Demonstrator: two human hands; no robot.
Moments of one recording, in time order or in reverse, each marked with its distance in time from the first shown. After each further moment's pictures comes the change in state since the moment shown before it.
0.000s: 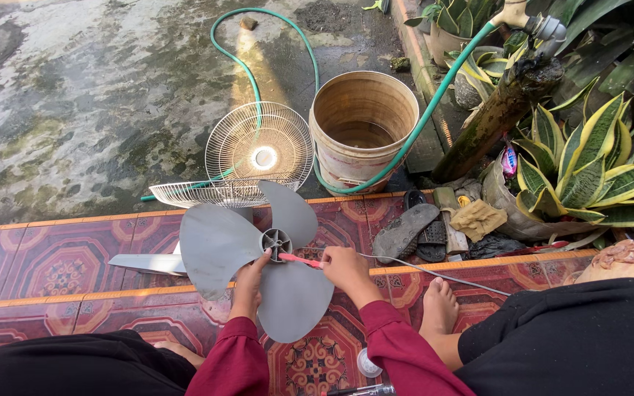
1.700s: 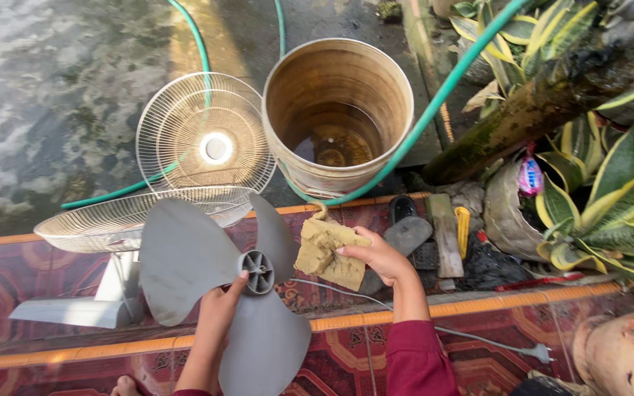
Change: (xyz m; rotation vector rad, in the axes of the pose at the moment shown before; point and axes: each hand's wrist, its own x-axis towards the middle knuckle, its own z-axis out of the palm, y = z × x) left_hand 0.049 0.027 0.091 0.563 0.066 -0.248; right_hand 0.162 0.138 -0.095 1.081 -0.354 0.235
